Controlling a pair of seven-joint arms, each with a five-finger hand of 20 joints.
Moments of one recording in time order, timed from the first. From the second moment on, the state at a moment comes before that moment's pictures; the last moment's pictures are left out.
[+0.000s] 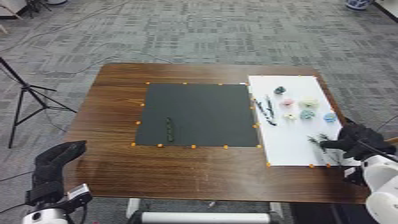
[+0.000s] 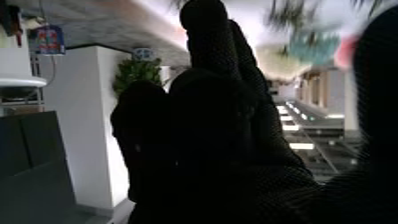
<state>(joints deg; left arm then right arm) 137.1 -58.4 -96.7 -119.4 62.2 34.7 15.4 -119.2 -47.2 100.5 -112.8 -131.1 -8.0 24.8</state>
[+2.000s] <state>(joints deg) 136.6 -57.3 -95.6 -120.1 61.9 30.6 13.0 -73.3 -73.9 58.8 -95.2 -106.7 -17.9 30.0</state>
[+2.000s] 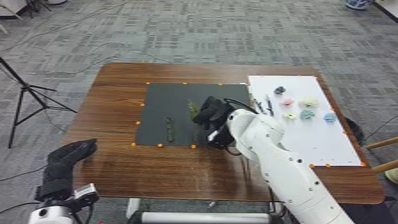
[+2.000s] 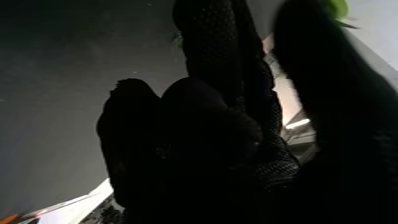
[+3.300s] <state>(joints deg) 136.3 -57.2 -95.8 -120.1 62.9 27.4 11.6 -71.9 -72.7 64.1 -96.7 -107.7 -30.9 34.4</state>
